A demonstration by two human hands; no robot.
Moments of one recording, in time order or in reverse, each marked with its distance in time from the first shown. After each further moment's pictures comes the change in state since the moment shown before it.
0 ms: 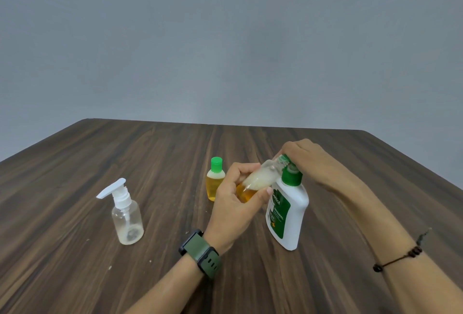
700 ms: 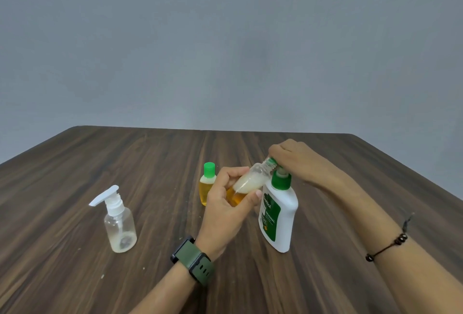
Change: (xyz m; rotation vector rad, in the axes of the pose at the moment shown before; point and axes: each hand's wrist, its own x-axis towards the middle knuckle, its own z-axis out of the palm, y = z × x) left_hand -0.002 0.003 -0.001 -0.019 0.015 0.007; right_hand -0.001 -0.012 -0.005 -0.134 0.010 -0.029
